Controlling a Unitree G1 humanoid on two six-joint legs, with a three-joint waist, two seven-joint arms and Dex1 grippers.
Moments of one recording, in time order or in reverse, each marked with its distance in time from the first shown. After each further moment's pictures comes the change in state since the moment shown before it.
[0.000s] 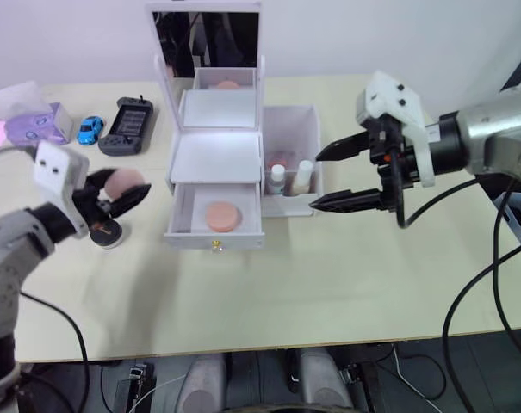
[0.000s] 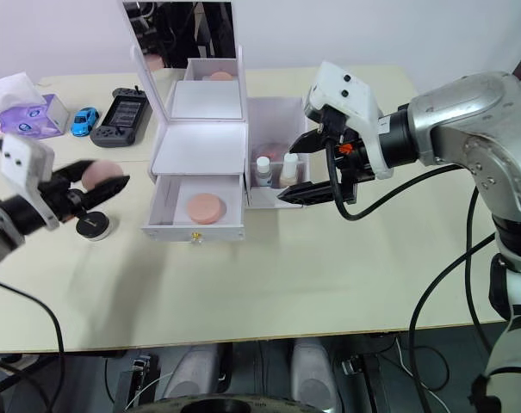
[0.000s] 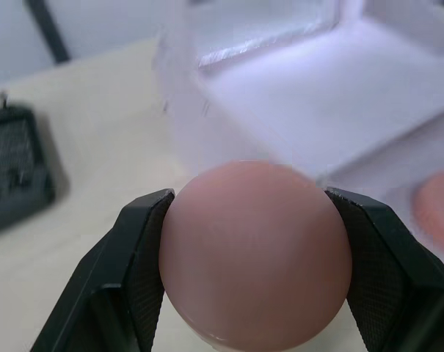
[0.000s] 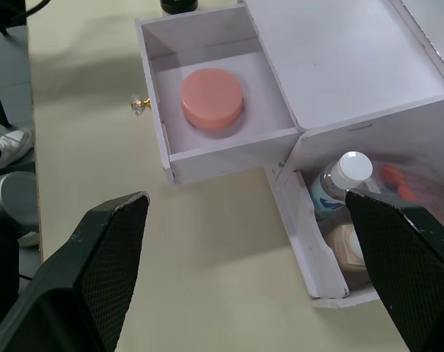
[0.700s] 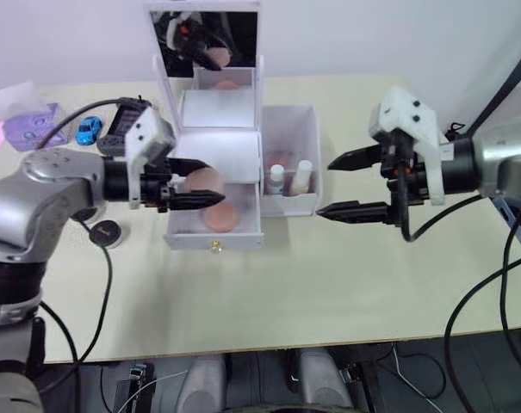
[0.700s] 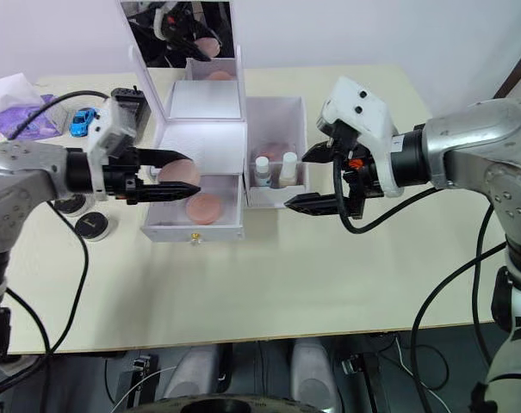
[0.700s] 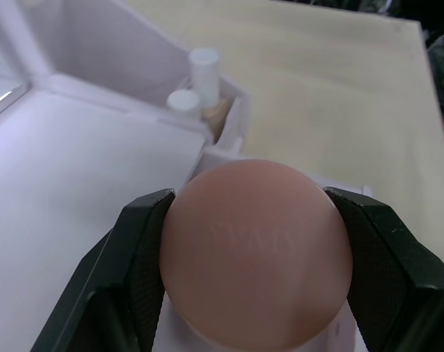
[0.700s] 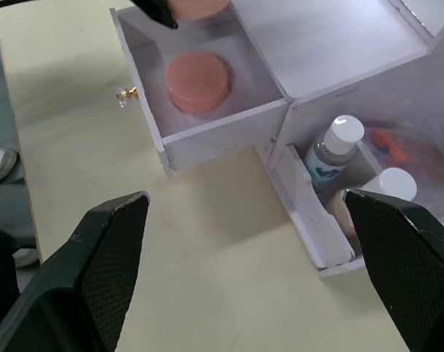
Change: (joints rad) left arm -0.437 0.010 -0.480 0.166 0.004 0.005 -0.368; right arm 0.119 -0.008 -0.176 -0.149 0.118 0.170 -0.173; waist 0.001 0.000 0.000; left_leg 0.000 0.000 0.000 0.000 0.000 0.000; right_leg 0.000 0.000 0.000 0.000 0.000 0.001
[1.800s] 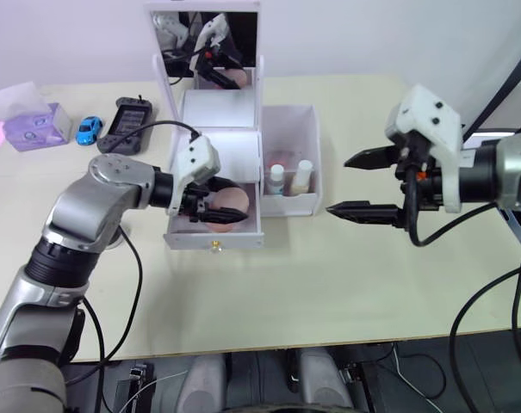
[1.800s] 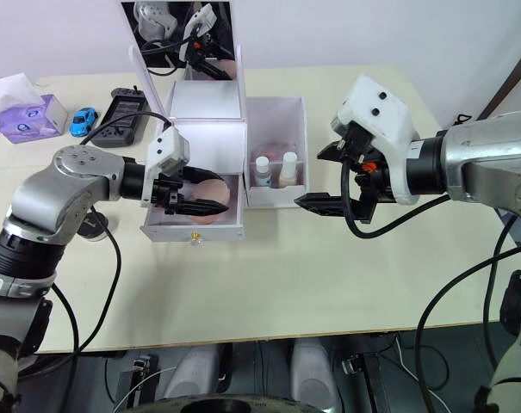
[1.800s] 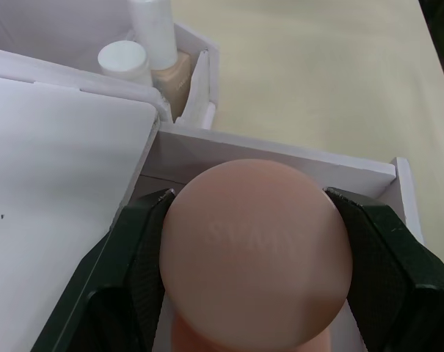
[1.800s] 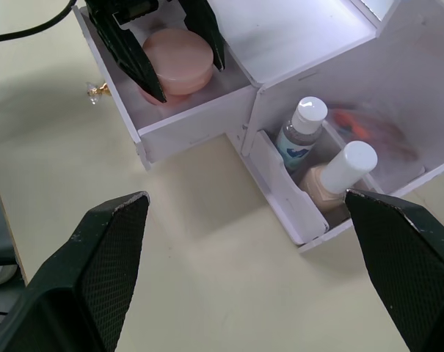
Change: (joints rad) left arm -0.058 -0.112 -0.172 0.134 0.242 -0.108 -0.118; right arm 0.038 -0.030 -0.111 -0.063 0.133 0.089 -0.169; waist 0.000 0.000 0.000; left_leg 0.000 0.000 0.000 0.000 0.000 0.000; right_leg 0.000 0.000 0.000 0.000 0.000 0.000
